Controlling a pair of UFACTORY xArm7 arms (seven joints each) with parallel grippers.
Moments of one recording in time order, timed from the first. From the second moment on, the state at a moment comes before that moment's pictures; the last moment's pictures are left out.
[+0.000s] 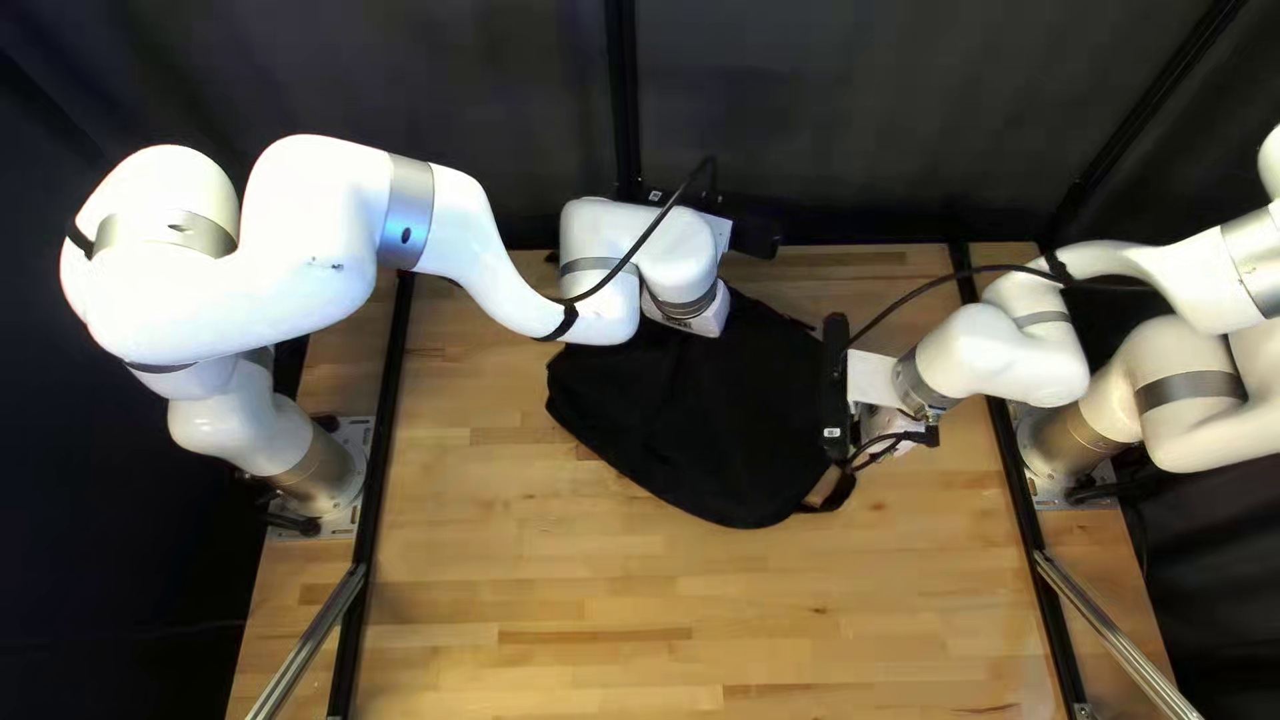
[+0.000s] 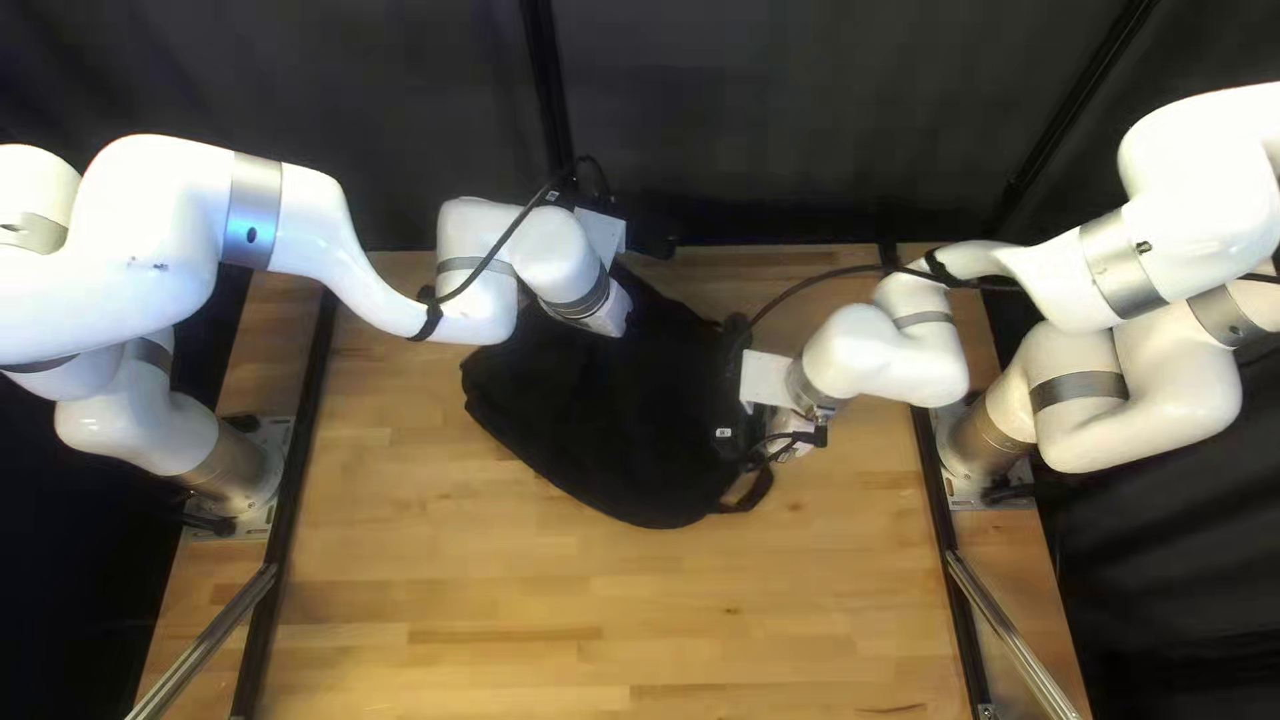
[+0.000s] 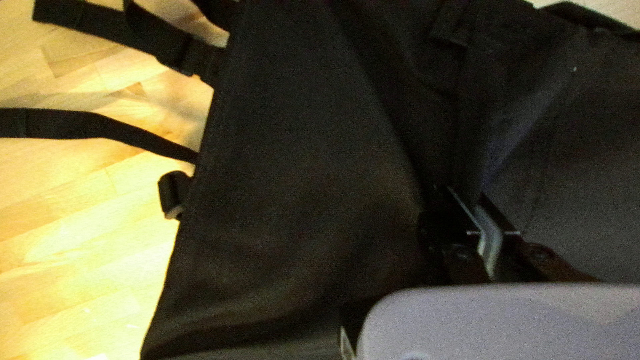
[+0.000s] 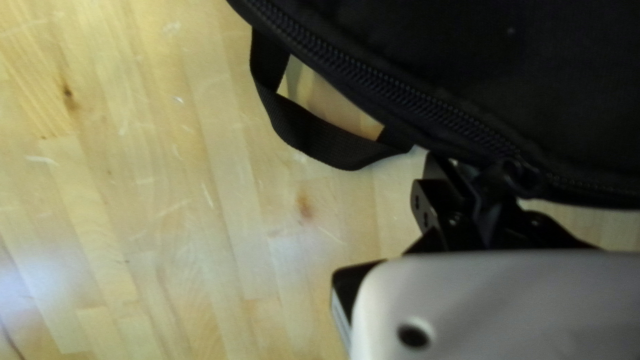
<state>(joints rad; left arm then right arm) 0.16 0.21 0.00 1.18 0.32 0.85 -1.22 -0.06 -0.38 0.13 0.29 -0.02 0.49 0.19</state>
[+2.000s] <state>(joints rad) 0.08 -0.20 -0.09 0.78 0.33 0.88 -1.13 0.03 -0.25 0.16 0.45 0.07 0.53 0.20</state>
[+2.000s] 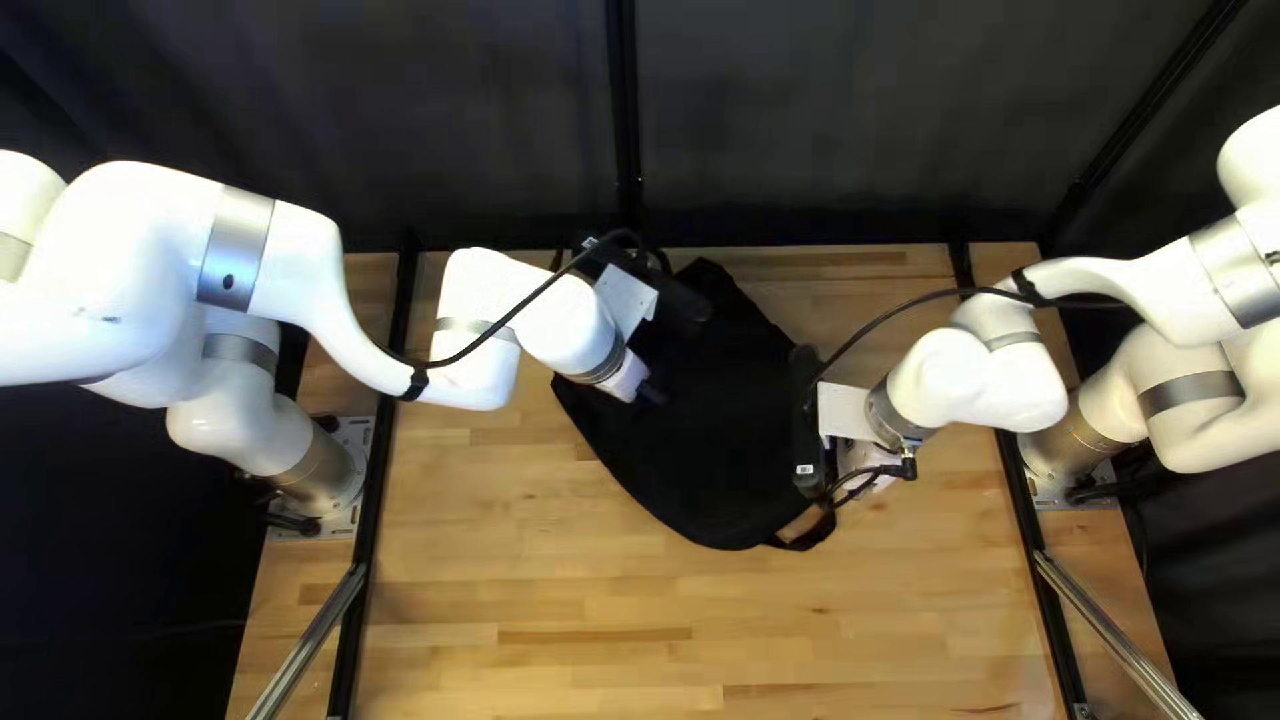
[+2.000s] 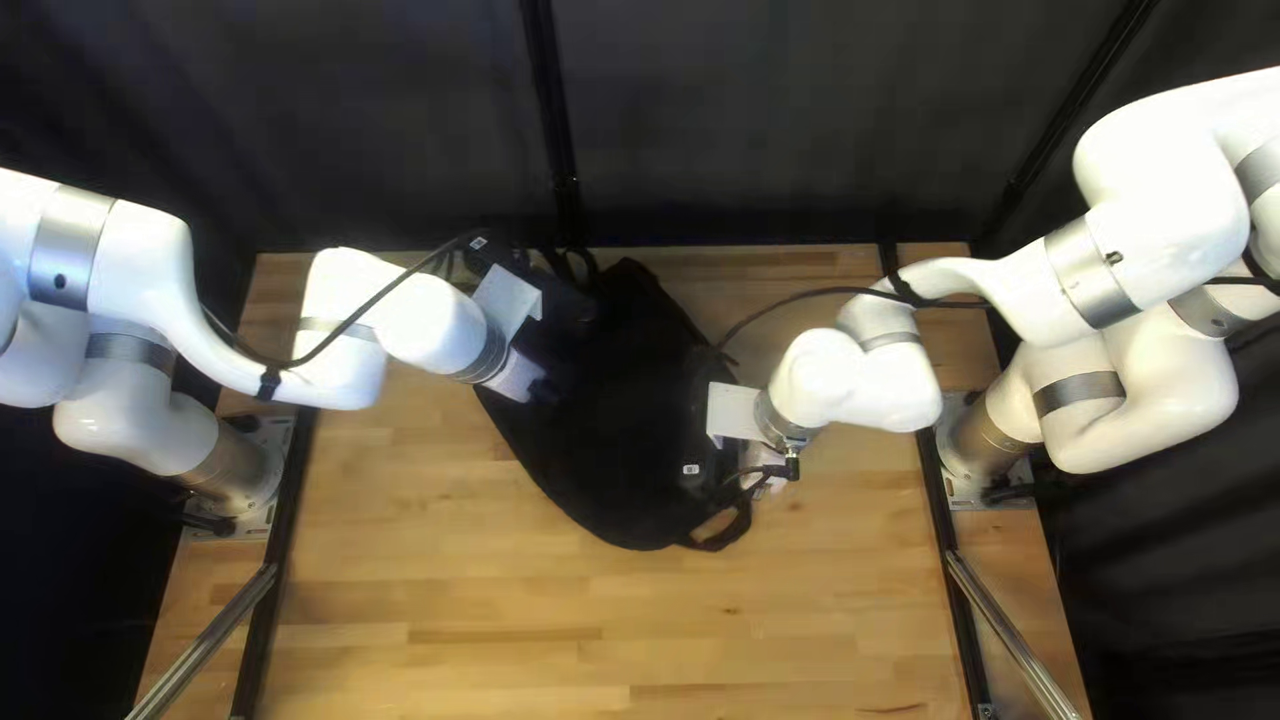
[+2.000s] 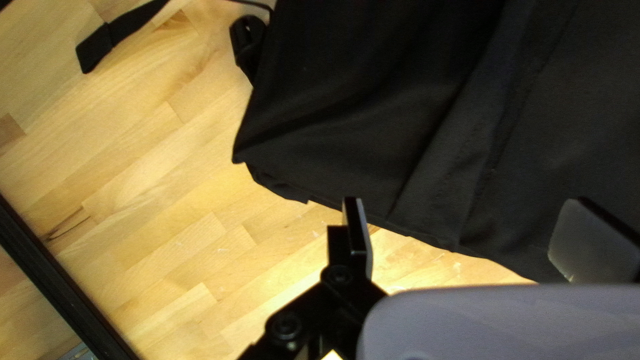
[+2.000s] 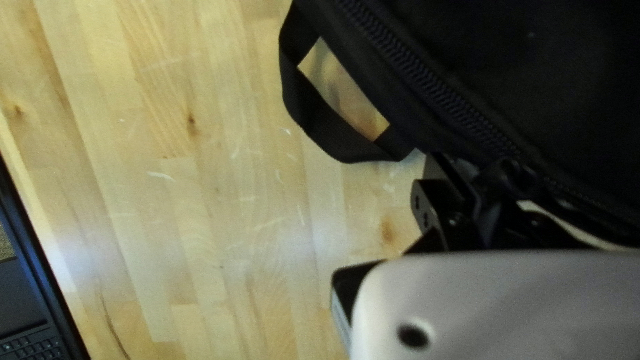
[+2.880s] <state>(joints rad) -0.08 -0.58 -0.22 0.60 0.19 1.23 -1.14 -0.03 0.05 0.12 0.81 0.10 0.59 -0.04</state>
